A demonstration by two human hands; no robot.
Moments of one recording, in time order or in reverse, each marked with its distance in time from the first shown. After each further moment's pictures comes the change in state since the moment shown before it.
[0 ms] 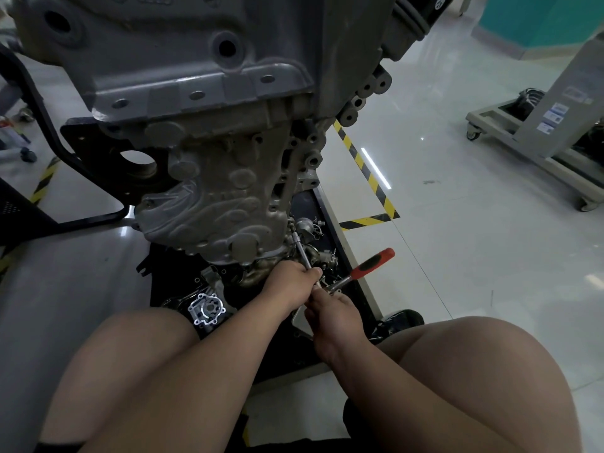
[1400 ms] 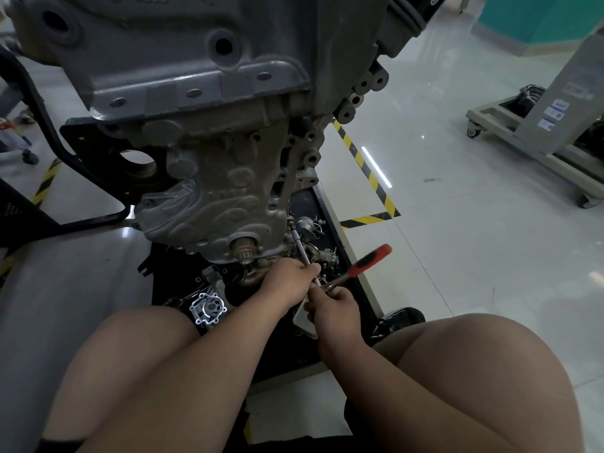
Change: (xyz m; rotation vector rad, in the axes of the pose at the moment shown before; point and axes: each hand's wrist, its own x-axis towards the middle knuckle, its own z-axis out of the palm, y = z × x) left_hand -0.003 0.002 -0.003 0.005 0.029 0.006; right_hand 0.012 0.012 -0.008 -0.342 0.089 -0.184
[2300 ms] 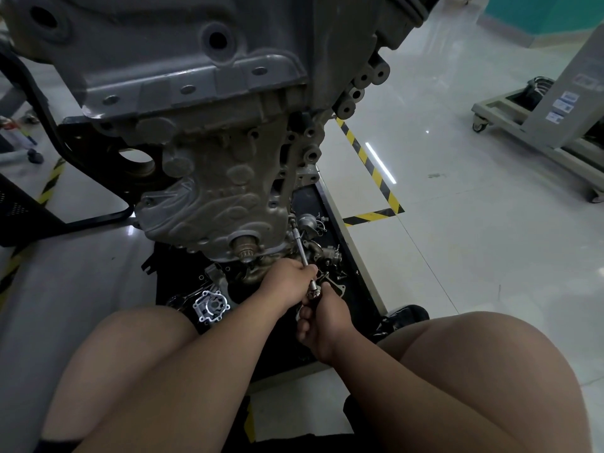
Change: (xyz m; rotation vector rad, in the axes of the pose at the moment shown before) left_hand 0.002 -0.006 0.000 -0.043 -0.035 -0.045; right_hand 0.007 -0.002 0.007 0.154 -0.195 0.434
